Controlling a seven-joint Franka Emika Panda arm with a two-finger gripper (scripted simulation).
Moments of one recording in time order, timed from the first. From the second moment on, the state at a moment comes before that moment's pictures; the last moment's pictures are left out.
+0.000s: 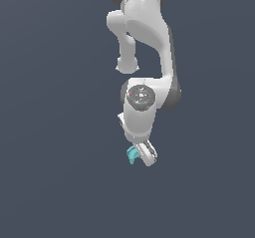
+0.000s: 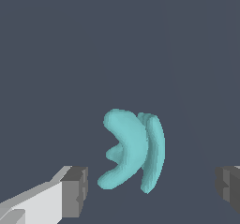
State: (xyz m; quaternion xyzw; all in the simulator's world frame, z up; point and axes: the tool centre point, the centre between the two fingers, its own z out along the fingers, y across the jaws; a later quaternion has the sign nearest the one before) arm 0.086 0.034 0.102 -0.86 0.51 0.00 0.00
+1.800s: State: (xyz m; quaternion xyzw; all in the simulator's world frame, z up) arm 0.092 0.034 0.045 -0.83 0.55 0.00 0.00
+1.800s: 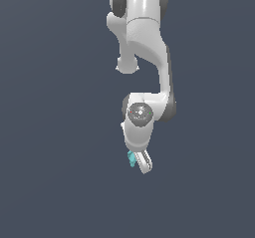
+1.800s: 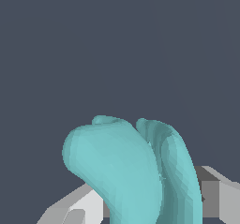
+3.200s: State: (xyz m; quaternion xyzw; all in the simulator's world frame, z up) arm 0.067 0.016 0.177 -0.83 0.55 0.00 0.00
